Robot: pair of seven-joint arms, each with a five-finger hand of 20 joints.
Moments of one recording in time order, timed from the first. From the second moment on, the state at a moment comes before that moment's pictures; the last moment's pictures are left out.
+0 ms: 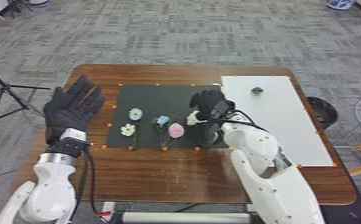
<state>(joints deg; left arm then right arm) 112.1 -60.9 -91.0 -113.8 20.6 4.3 16.0 -84.5 -76.5 69.1 -100.7 -162.1 -14.6 -1.6</state>
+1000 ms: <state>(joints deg) 111.9 -60.6 -90.9 -114.2 20.7 5.0 17.6 -66.7 -69.8 80.5 -84.2 -161.7 -25.9 12.1</state>
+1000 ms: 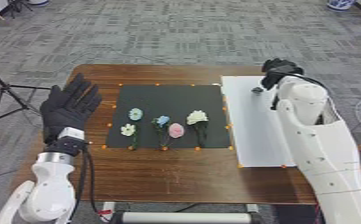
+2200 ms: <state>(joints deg) 104.4 -62.2 -84.6 -107.3 23.8 5.0 12.9 -69.4 -74.3 80.0 -78.4 -163.3 -21.8 11.8</state>
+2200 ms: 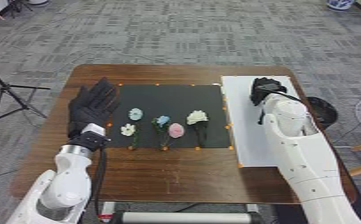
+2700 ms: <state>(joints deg) 104.5 -62.6 -85.1 -107.1 24.5 5.1 12.8 -79.0 -70.8 78.0 -92.3 -153.2 -18.3 13.1</state>
